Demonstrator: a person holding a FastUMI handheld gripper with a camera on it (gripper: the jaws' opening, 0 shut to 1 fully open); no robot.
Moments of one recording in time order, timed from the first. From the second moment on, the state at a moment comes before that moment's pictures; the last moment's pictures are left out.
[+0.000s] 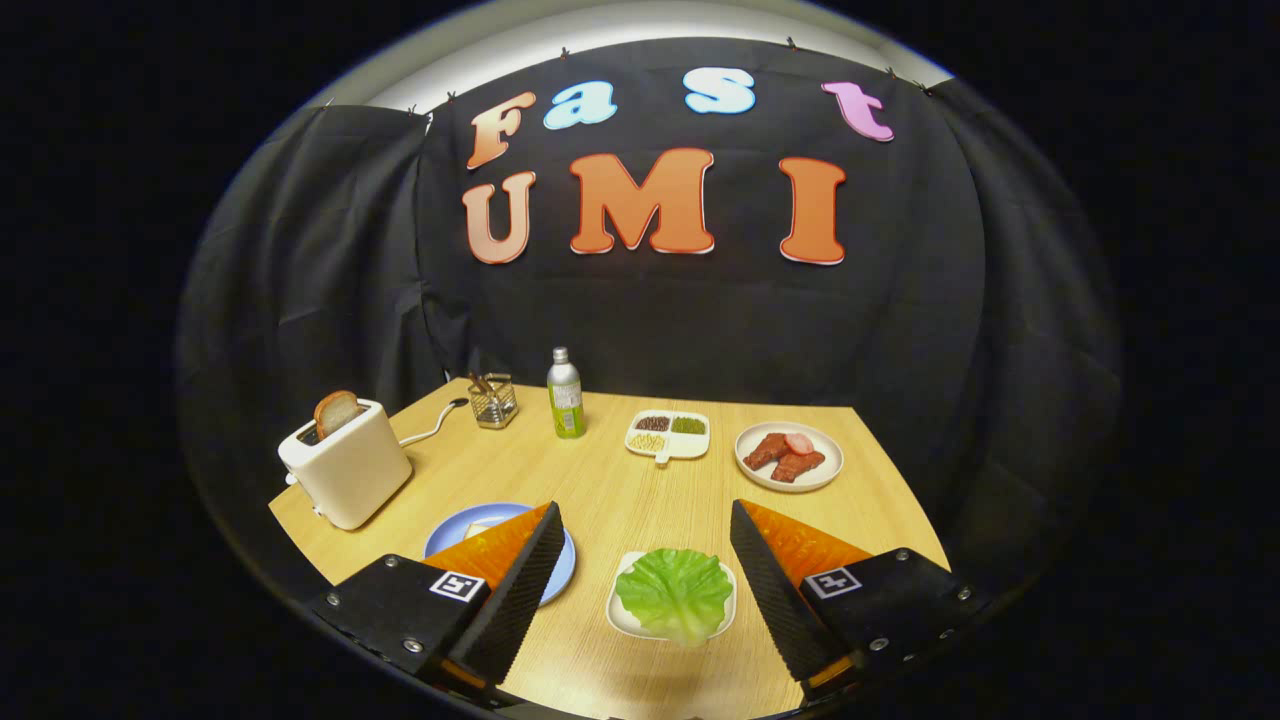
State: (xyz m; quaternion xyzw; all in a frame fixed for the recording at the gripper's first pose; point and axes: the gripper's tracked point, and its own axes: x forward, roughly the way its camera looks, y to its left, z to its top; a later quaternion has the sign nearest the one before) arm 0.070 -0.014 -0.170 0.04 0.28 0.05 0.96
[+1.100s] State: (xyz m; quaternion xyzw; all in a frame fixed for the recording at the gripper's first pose) arm 0.071 -0.010 -0.337 0.00 0.53 0.11 0.84
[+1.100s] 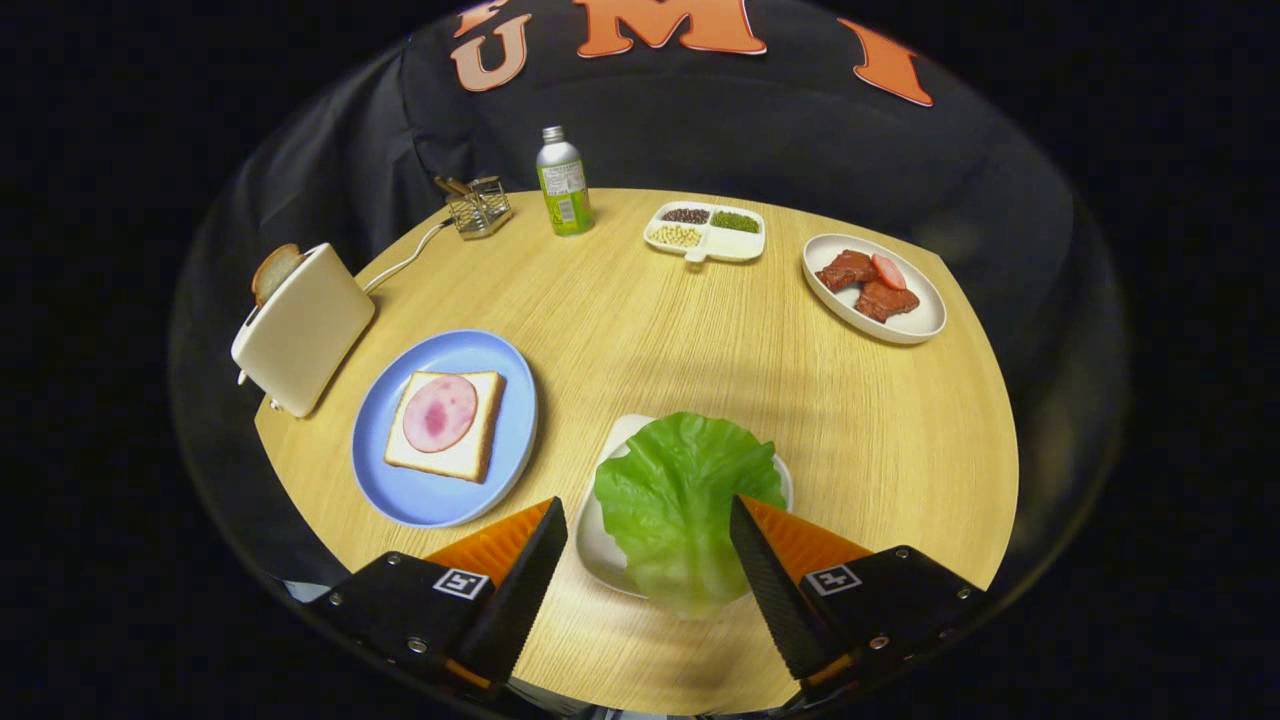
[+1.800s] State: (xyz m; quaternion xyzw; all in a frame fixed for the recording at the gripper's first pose) arm 0.075 -0.022 -0.392 -0.03 0.59 0.09 0.80
